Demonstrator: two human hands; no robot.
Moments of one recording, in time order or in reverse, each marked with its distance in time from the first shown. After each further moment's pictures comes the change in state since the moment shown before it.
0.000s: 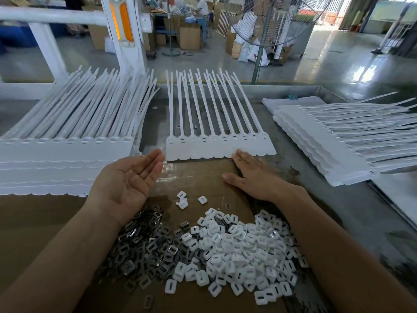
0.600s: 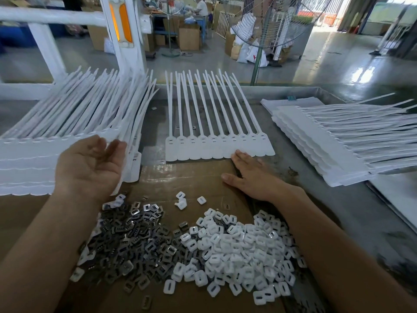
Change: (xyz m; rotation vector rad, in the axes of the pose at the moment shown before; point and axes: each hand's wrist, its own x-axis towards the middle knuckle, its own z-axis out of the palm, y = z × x) left_hand 0.023 0.036 -0.020 -0.195 0.209 0.180; right_hand 0.002 0.003 0.002 0.017 0.018 -0.011
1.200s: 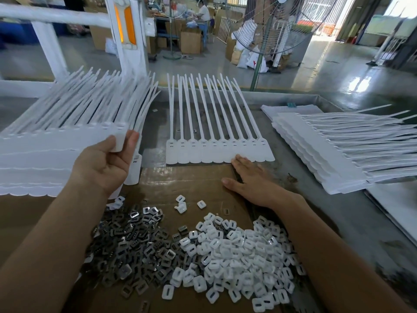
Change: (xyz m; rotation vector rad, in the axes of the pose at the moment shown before) left_hand 0.013 -0.004 0.016 -0.045 -0.047 -0.088; right_hand 0.002 0.001 0.002 0.038 0.025 0.000
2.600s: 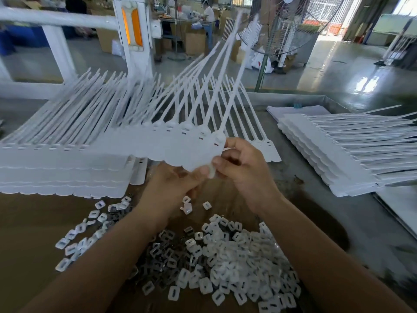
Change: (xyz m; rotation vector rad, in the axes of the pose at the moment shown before) left_hand -0.062 -0.070 0.008 0.989 -0.458 0.323; right_hand -0.034 -0.077 -0.029 1.182 0.369 -0.180
